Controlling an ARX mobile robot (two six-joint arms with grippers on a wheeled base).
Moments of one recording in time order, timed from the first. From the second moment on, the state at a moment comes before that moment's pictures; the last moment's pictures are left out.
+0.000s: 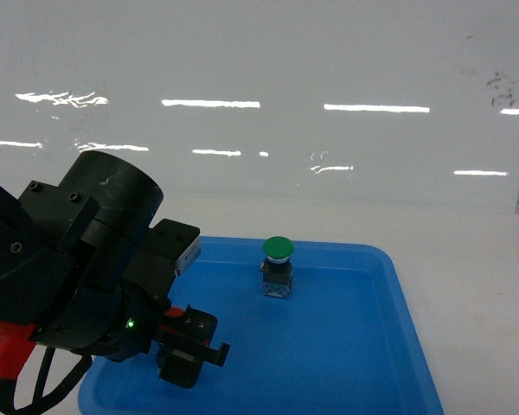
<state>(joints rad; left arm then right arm) -0.33 2.03 0.88 0.10 -0.04 0.01 -0.05 0.49 0.25 0.05 -0.07 0.19</state>
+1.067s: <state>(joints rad) -0.32 1.55 0.75 0.08 -0.04 0.10 -0.05 0.49 0.25 0.05 -0.07 0.19</state>
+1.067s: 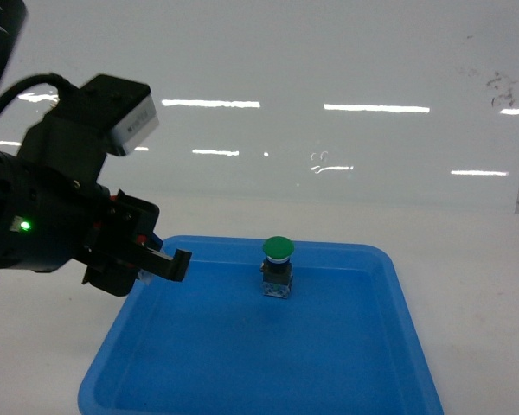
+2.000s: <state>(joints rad) -0.19 0.85 0.50 -0.14 0.09 0.14 -0.05 0.49 0.25 0.05 -0.07 0.19</state>
